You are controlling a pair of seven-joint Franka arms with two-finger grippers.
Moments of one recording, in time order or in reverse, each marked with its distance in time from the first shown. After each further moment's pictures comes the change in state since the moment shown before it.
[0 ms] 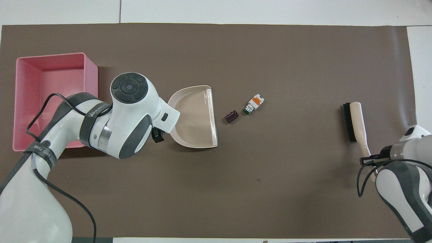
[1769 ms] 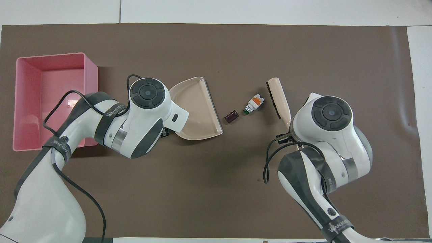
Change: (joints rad) left arm -0.029 0.036 0.004 0.027 0.058 0.024 -0.079; right arm 0.520 0.240 0.059 0.364 -0.043 -0.105 0.395
